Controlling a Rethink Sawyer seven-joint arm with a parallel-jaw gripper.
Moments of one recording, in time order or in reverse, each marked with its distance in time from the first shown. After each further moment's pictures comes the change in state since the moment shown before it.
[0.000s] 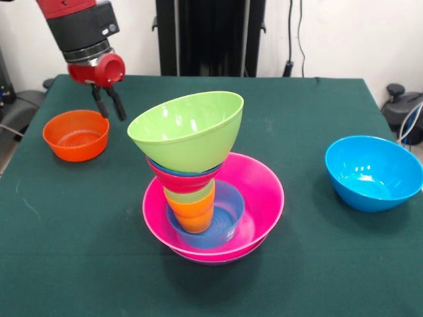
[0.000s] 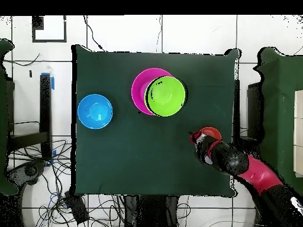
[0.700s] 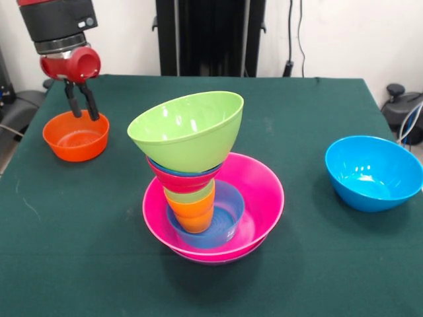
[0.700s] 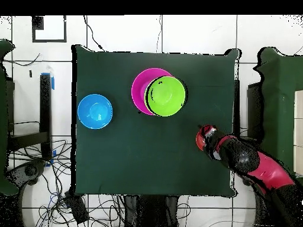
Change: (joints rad) arm -0.010 -0.052 0.019 -0.037 0.000 0.000 0.000
